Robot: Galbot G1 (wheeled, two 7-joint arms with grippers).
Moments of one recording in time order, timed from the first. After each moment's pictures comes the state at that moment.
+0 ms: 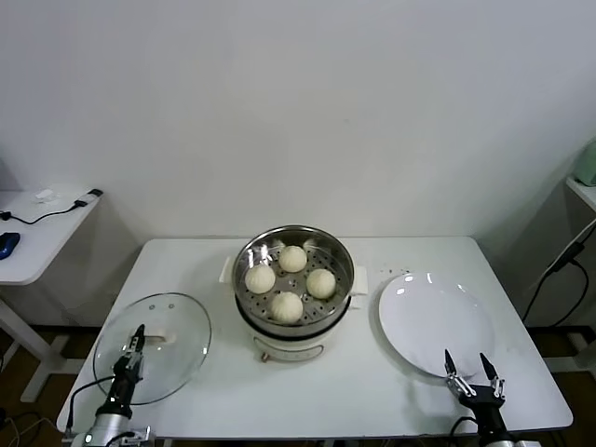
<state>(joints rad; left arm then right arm) 1.46 -1.22 -0.67 -1.47 1.22 -0.09 -0.52 -1.62 1.25 0.66 1.62 0.51 0.34 -0.14</state>
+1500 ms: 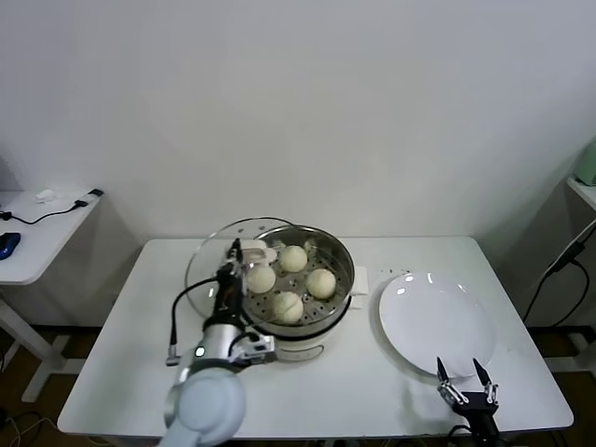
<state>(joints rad) 1.15 -1.28 -0.03 -2.11 1.42 0.63 0.25 -1.65 1.28 0.67 1.64 0.42 0.33 -0.14</state>
